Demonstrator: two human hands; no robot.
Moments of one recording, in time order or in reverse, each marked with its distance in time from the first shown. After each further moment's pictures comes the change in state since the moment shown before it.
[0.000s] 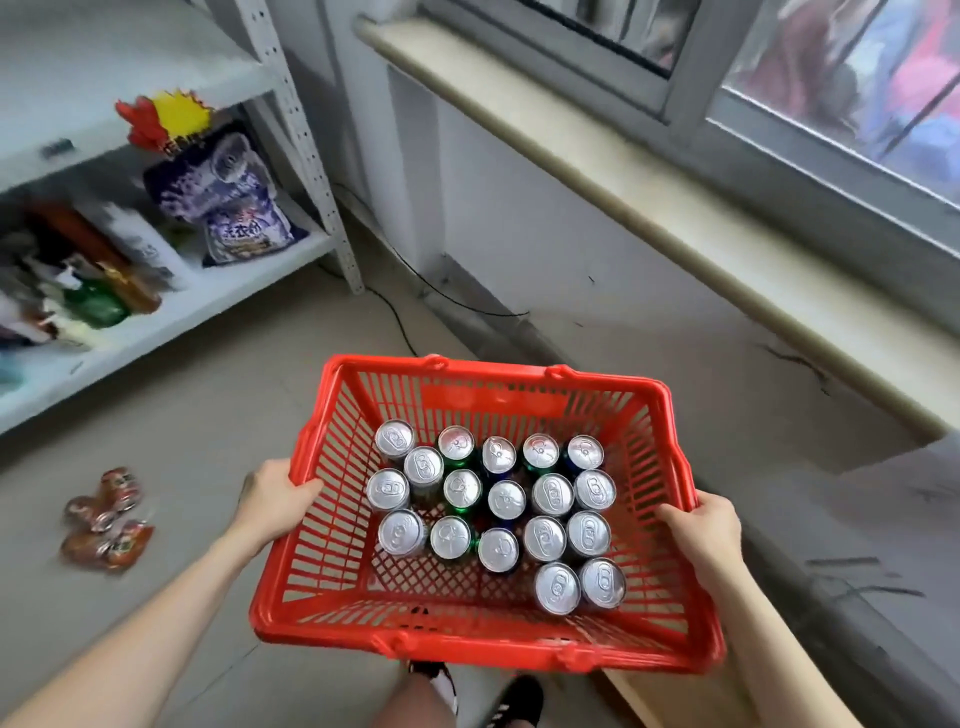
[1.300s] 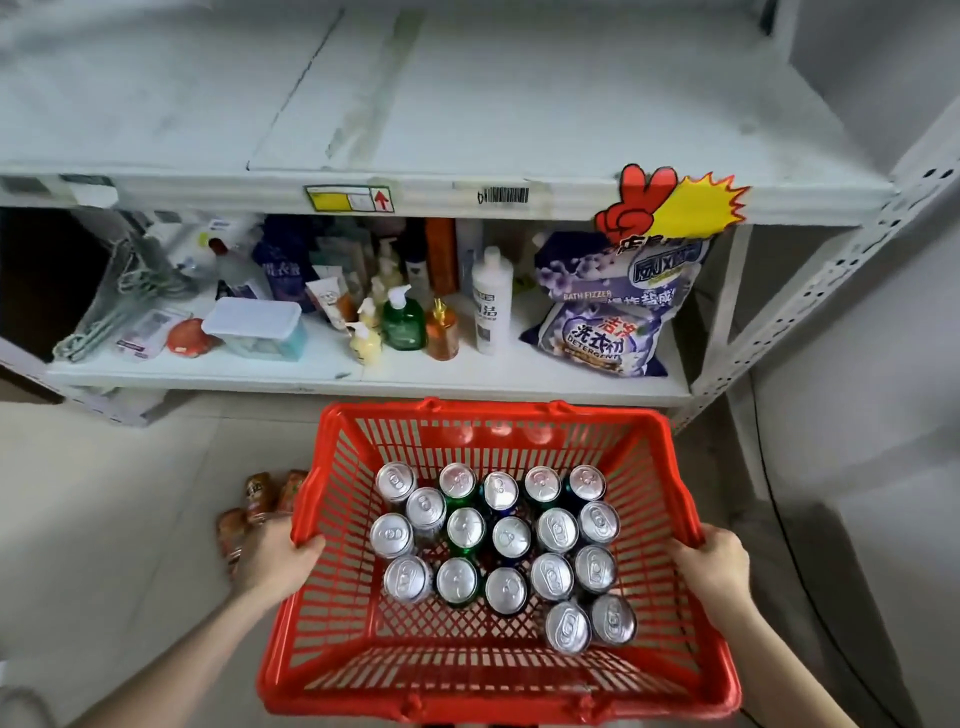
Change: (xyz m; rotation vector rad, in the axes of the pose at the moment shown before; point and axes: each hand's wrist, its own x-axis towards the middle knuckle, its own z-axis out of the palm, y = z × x) left_hand 0.389 -0.310 -0.156 -0.223 0.501 -0.580; right_hand 0.173 -0.453 0.644 -0.362 -0.484 -0.561
